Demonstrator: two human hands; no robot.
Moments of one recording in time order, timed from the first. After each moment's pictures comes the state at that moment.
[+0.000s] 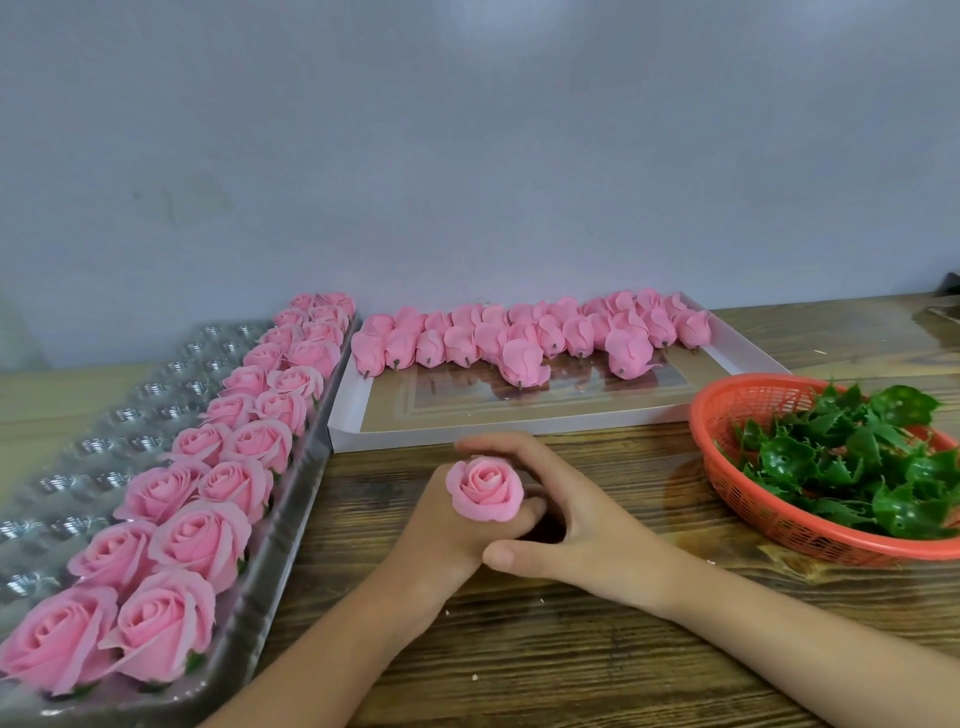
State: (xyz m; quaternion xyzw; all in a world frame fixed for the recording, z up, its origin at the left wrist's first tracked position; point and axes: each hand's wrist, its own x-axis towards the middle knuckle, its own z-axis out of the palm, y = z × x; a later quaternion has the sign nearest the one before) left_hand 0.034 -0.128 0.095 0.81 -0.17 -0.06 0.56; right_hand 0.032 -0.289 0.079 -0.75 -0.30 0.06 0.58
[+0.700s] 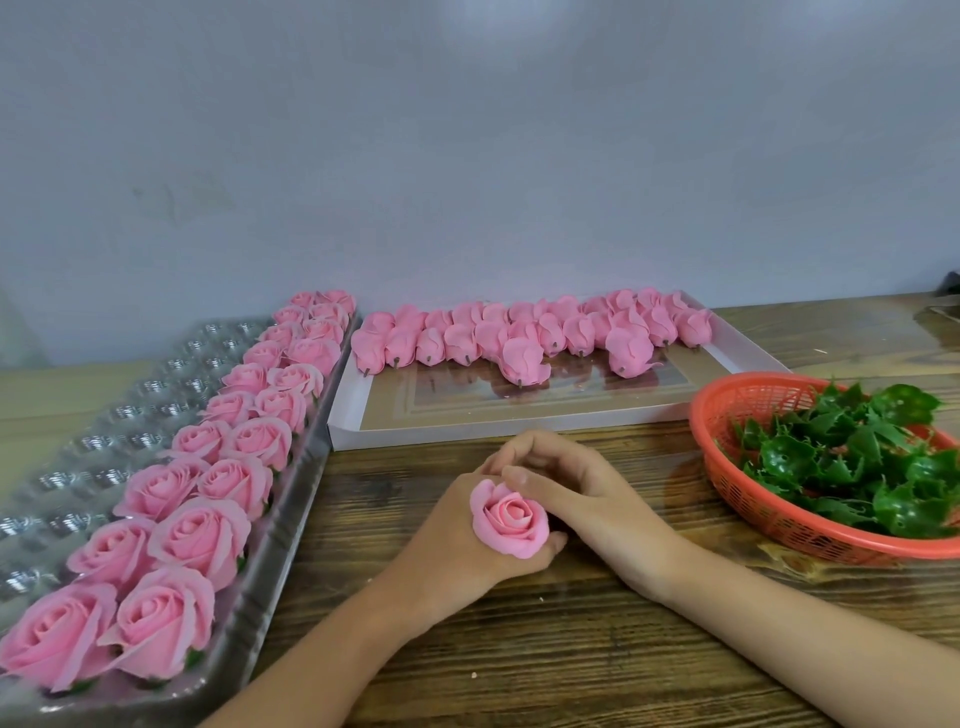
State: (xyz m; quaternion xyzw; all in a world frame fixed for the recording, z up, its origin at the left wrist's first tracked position) left_hand 0.034 -0.133 0.085 0.80 -0.25 -0.08 0.54; right_hand 0.037 -0.287 0.086 -0.68 -0.22 0.07 0.70
